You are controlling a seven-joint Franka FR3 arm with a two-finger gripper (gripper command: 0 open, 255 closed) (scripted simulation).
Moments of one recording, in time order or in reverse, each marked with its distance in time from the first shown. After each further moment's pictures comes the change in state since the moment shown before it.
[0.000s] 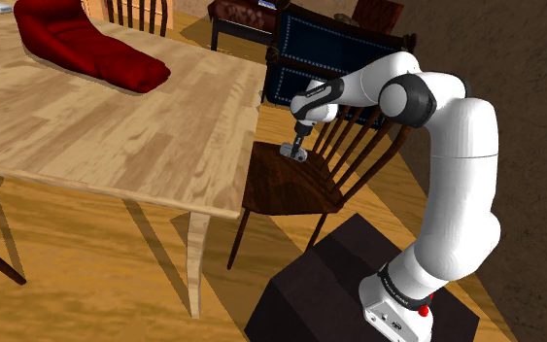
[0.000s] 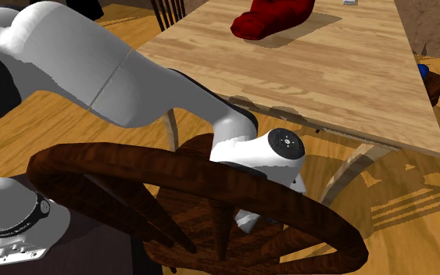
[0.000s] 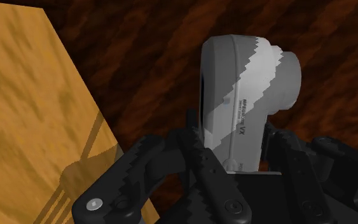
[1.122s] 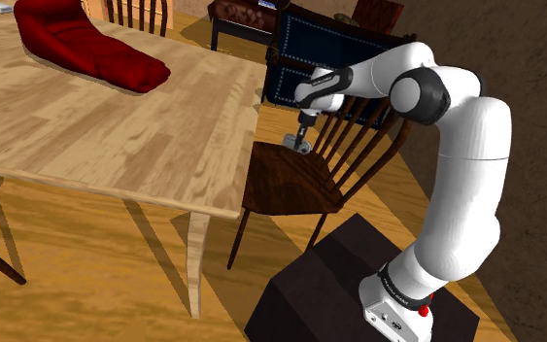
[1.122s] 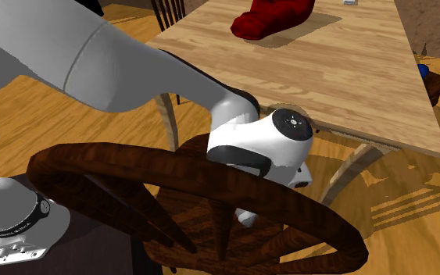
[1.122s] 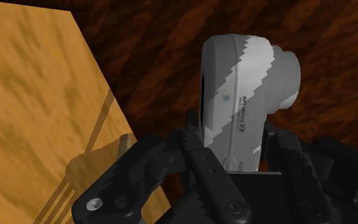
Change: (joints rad) arm 0.011 -0.081 -0.015 0.001 -0.022 -0.082 0.015
